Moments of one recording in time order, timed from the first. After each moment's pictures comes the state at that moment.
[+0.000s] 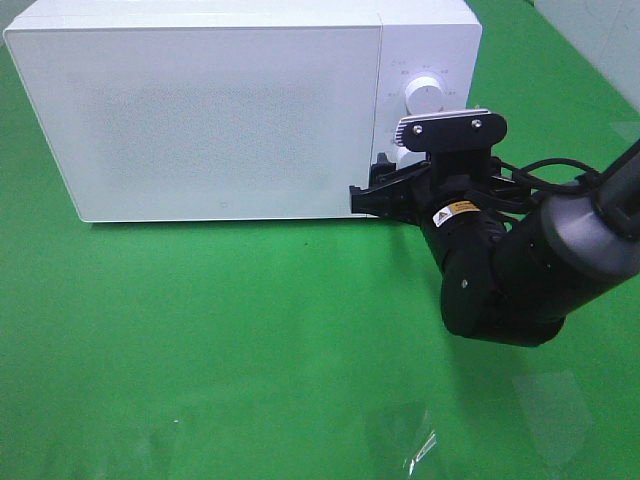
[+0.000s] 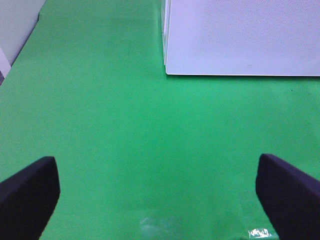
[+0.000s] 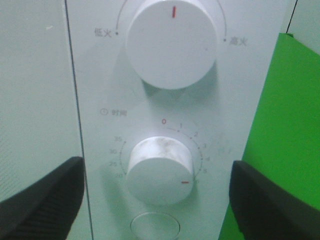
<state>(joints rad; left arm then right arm) 0.03 0.00 -0.52 -0.09 1.08 0.05 0.67 2.05 -0.74 0.67 -1.21 -0.27</state>
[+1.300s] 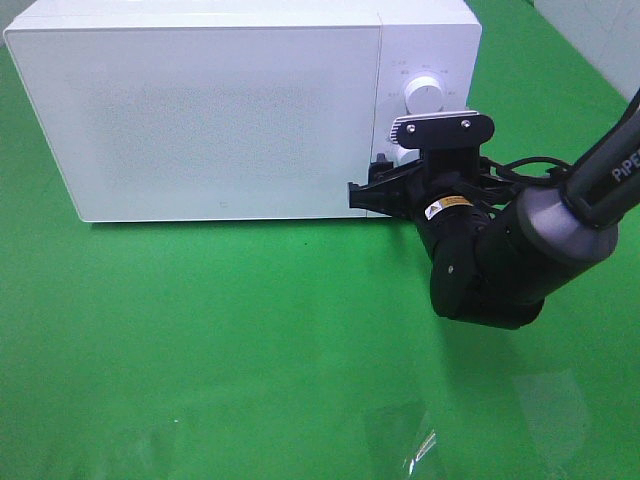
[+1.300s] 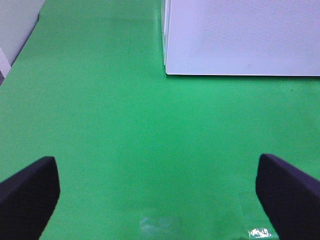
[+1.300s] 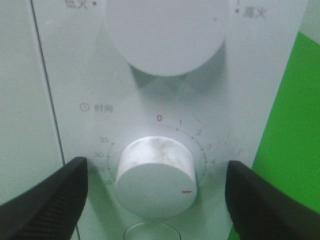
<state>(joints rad) 0.03 0.00 -0.52 -0.09 1.08 0.05 0.62 2.12 -0.81 0.65 -1.18 -0.26</state>
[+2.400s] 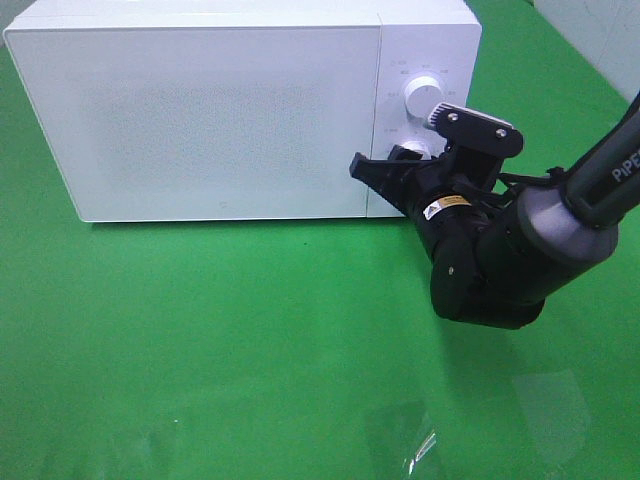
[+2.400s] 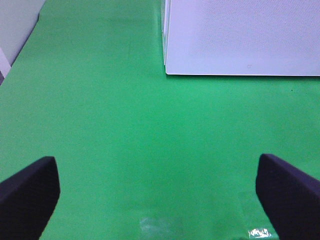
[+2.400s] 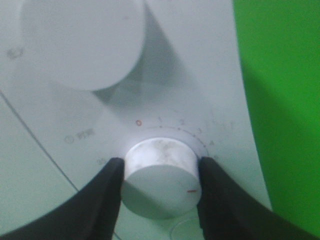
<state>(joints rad) 0.03 0.00 -0.52 -0.09 1.08 0.05 0.62 2.12 -0.81 0.63 -1.18 0.17</state>
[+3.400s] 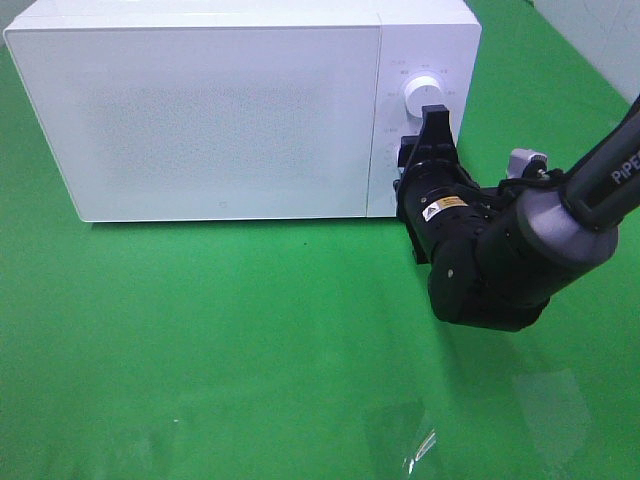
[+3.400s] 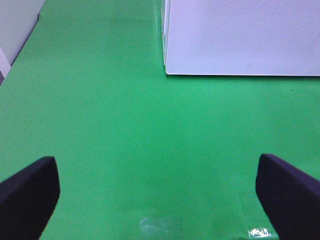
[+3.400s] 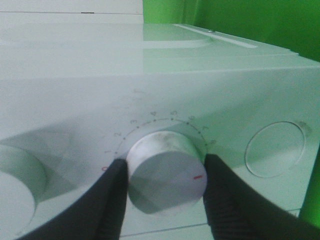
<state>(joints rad) 0.03 0.00 -0.52 -0.09 1.08 0.05 0.63 2.12 -0.81 0.62 -1.20 1.30</state>
